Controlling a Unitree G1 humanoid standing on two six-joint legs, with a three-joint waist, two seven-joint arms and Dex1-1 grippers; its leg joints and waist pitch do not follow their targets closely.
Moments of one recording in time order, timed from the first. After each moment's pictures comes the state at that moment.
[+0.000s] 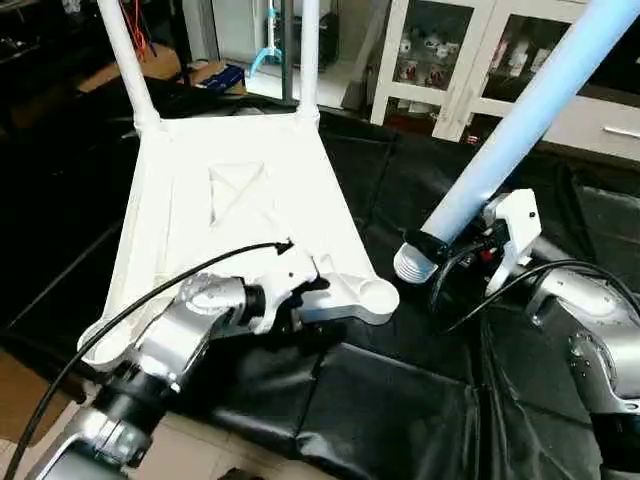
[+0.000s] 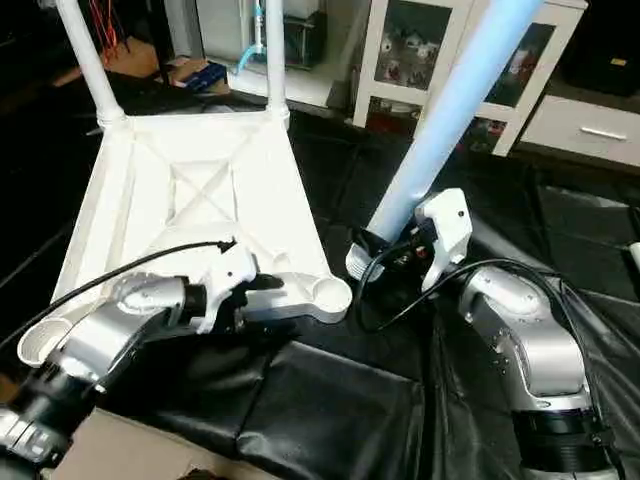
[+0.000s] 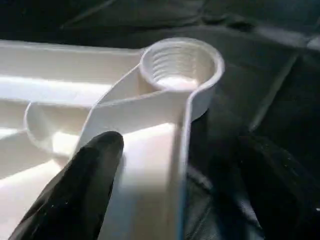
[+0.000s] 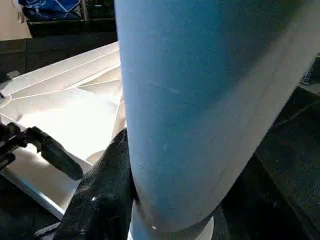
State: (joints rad) left arm -0.48 0.39 -0.38 0.31 -0.11 0.28 -0.94; right arm -0.28 -0.44 -0.04 -0.07 0.39 0.43 0.68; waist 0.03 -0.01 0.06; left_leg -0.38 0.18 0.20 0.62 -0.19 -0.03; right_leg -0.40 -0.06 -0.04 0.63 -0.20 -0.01
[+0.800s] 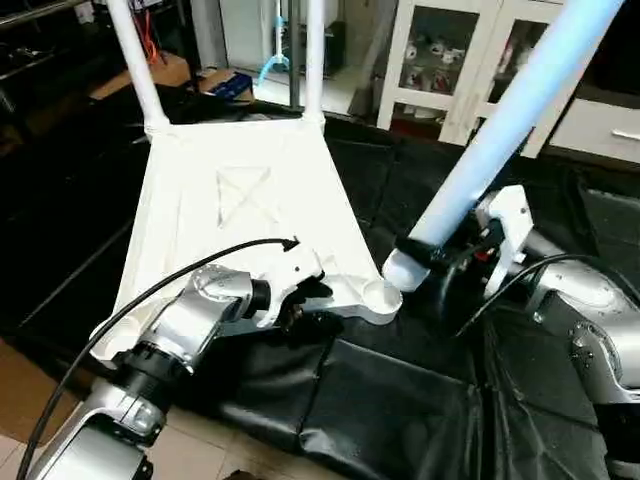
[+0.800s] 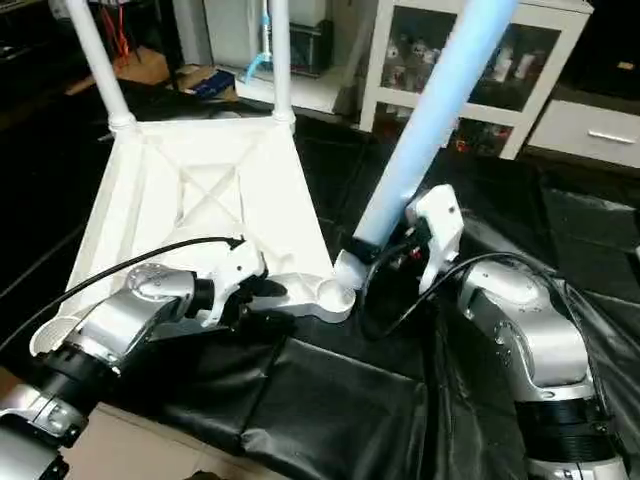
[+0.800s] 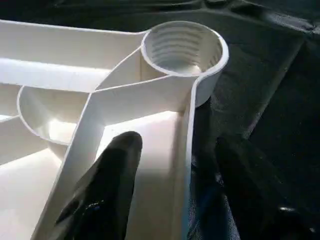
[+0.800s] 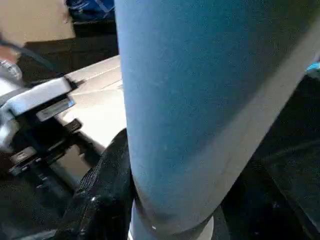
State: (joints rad) left arm -0.56 0.35 -0.40 0.45 -0.07 0.28 -0.99; right arm -0.32 -0.48 0.00 -0.07 0.43 0.49 0.80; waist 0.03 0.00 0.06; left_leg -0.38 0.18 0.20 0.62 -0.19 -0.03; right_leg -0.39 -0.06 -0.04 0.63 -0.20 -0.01
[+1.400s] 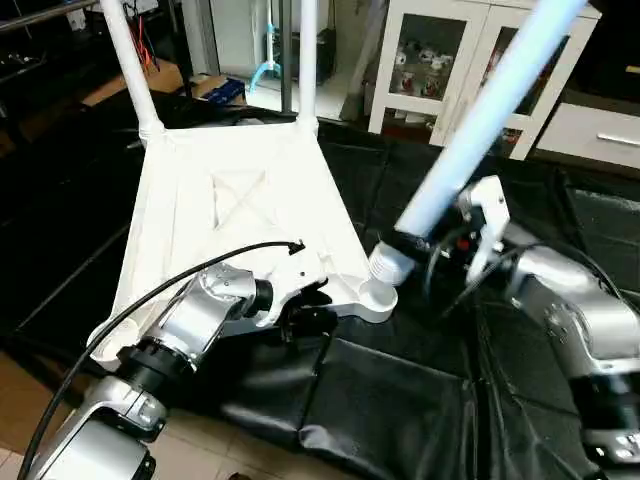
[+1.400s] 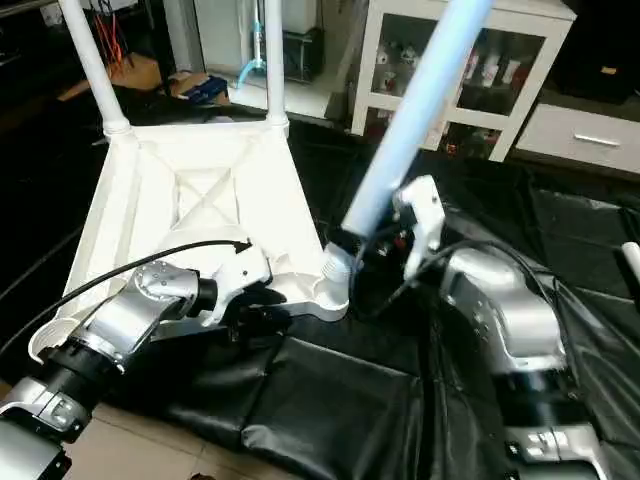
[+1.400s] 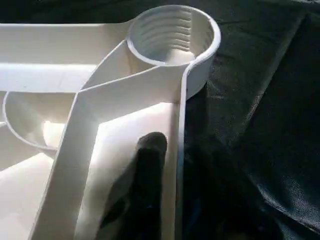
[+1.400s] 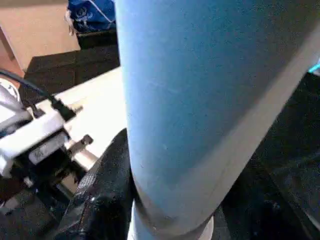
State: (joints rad) left arm -0.58 0.35 -0.44 0.48 0.00 0.27 -1.00; right arm -0.44 -0.41 0.01 0.12 0.43 0.47 0.81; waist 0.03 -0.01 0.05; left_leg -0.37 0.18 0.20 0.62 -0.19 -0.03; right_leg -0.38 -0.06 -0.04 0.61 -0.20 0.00
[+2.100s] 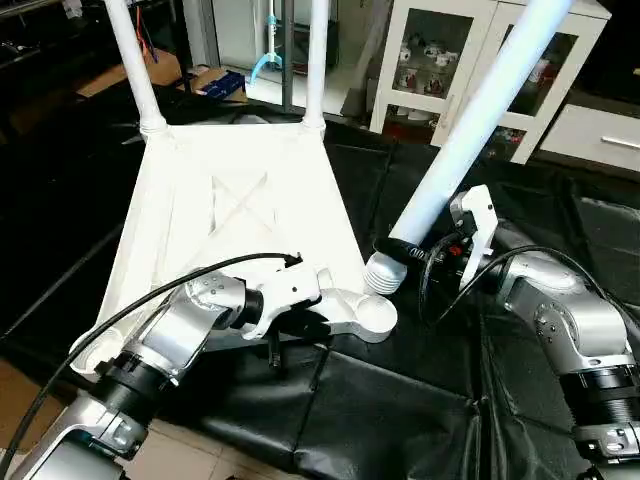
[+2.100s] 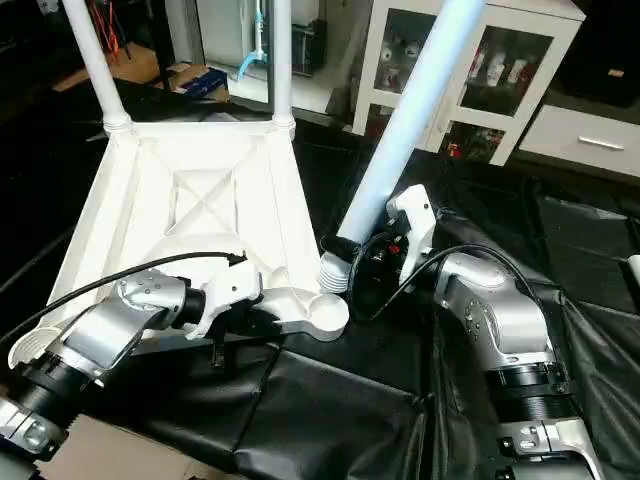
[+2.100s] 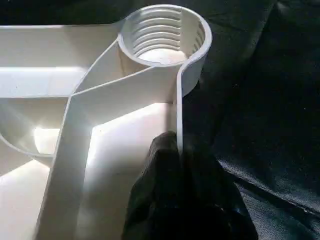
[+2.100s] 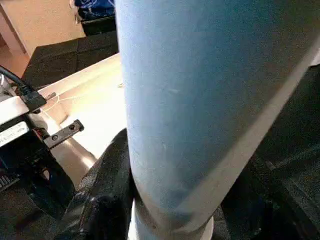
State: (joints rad) left arm -0.50 0.43 -0.44 0.29 0.00 0.30 -1.10; right arm -0.44 -0.40 0.03 0.18 0.42 0.46 0.86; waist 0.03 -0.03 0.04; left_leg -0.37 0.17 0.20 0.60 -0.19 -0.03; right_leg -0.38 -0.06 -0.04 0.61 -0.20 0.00
